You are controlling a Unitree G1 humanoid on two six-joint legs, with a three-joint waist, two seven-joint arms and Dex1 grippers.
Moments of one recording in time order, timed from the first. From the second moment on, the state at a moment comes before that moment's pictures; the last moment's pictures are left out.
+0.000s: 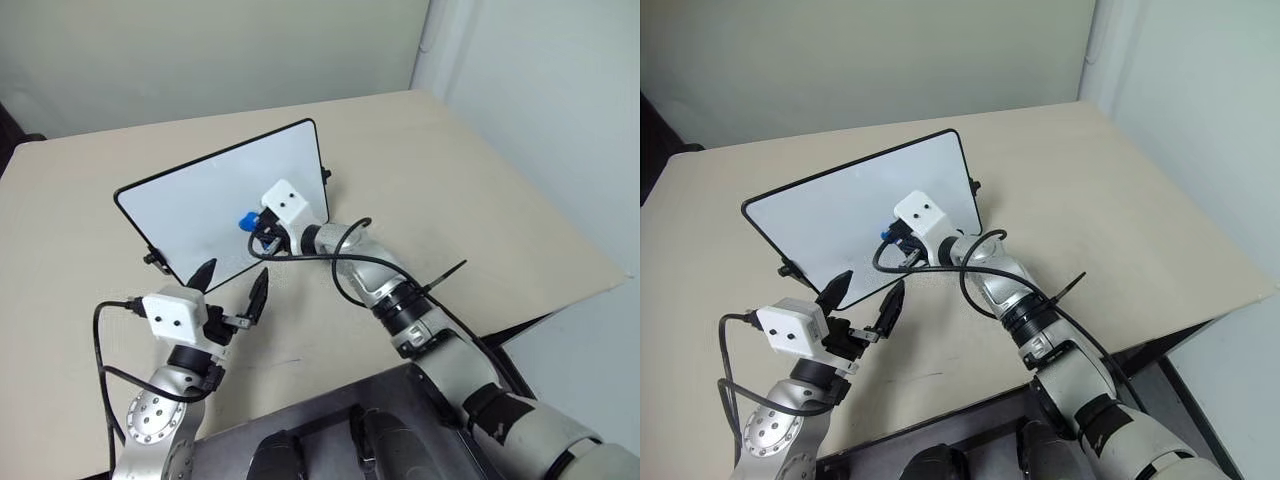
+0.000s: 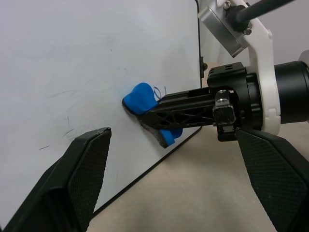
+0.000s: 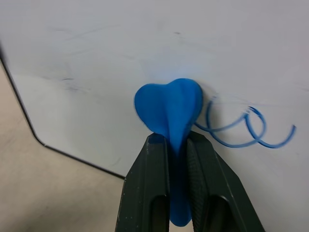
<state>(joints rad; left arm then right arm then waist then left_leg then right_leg) 0.26 0.22 0.16 -0.63 -0.32 0.16 -0.26 -1.02 0.15 0.29 0.61 0.07 0.44 0.48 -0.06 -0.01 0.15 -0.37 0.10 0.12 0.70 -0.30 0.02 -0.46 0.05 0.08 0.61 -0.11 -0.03</state>
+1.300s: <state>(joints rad) 0.28 0.22 0.15 -0.64 -0.32 0.16 -0.25 -1.07 0.17 0.30 0.71 0.01 0.39 0.46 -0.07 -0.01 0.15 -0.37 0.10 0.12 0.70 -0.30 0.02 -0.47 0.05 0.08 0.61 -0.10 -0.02</state>
